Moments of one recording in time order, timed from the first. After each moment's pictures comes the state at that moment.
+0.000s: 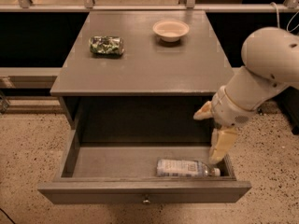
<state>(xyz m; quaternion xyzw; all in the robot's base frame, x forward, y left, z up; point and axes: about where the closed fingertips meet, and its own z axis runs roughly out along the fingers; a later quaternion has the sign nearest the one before) 0.462 -0.156 0.779 -0.73 0.66 0.11 0.12</state>
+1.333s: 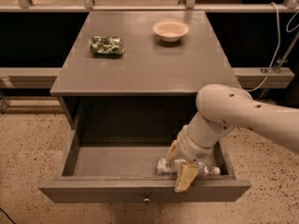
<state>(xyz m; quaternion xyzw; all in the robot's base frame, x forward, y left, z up) 0.425 -0.082 0.664 -0.75 0.63 0.16 0.11</state>
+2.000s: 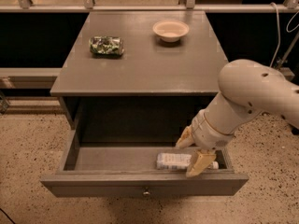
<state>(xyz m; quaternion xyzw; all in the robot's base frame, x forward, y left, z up) 0.421 -0.102 0.732 -0.77 0.61 0.15 0.13</state>
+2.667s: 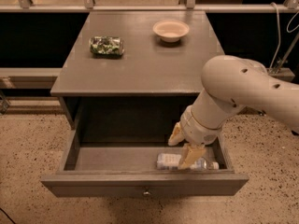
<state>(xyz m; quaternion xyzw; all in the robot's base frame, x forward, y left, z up) 0.435 -0.087 0.735 -0.79 0.59 0.12 0.12</state>
